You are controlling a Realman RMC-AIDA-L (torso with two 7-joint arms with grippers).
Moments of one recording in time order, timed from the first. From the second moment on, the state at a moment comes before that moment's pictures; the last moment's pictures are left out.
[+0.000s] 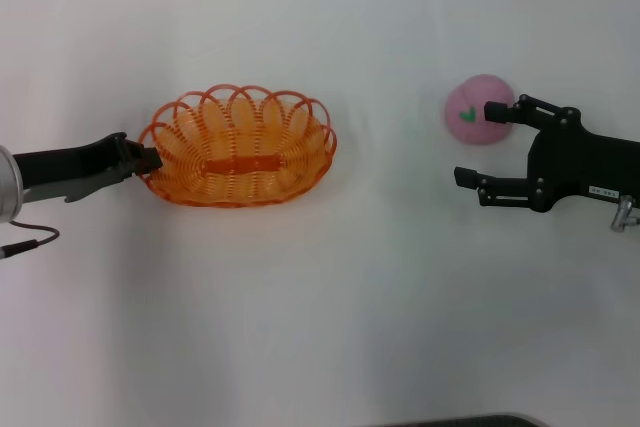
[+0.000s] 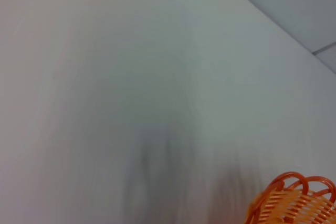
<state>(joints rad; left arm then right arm) -0.23 -2.18 1.18 1.15 2.16 1.14 -2.76 0.37 2.09 -0.45 -0.53 -2.09 -1.52 0.85</state>
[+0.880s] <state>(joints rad) -0.24 -2.18 1.18 1.11 2.13 1.11 -2.76 0.38 2.09 -0.45 -0.52 -2.09 -1.50 0.85</state>
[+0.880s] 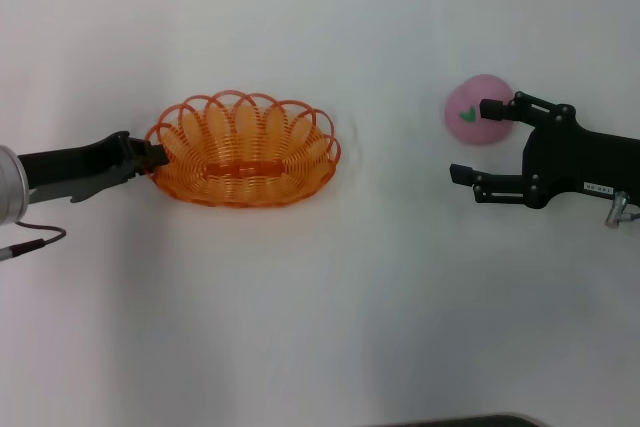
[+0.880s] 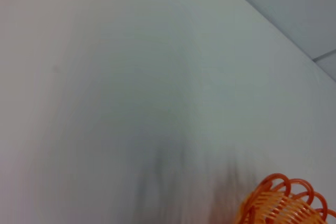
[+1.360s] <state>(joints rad) -0.24 -2.18 1.15 1.08 2.11 1.16 -2.71 0.39 2.09 -0.45 -0.52 -2.09 -1.50 0.85</state>
